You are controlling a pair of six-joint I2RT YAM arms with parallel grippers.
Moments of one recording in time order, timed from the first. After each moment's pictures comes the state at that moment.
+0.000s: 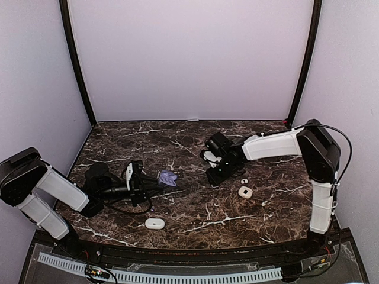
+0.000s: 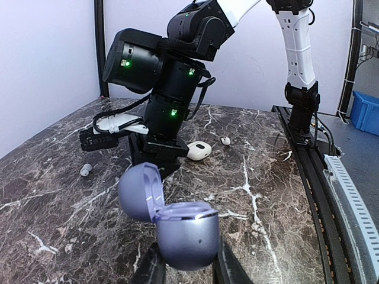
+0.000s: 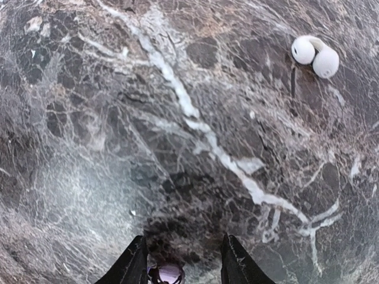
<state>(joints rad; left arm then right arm) -0.67 1.50 0.26 1.15 0.65 0.05 0.79 2.01 1.34 -0.50 0.05 0.12</state>
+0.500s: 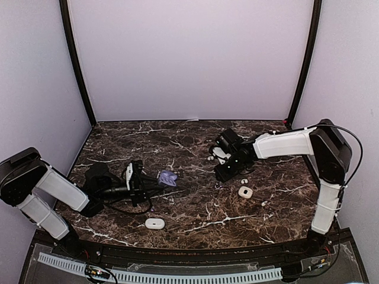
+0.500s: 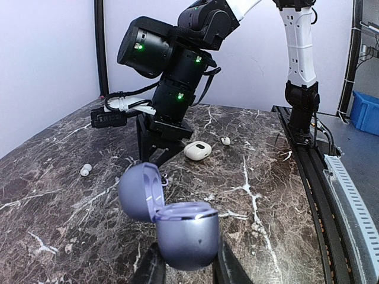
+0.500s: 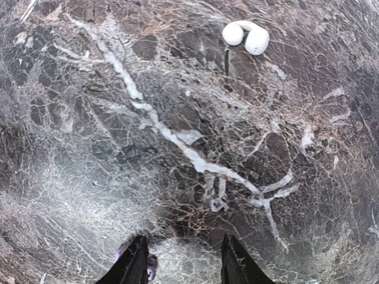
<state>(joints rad) -0.67 1.50 0.26 1.15 0.65 0.05 0.74 1.90 1.24 -0.48 0.06 0.12</state>
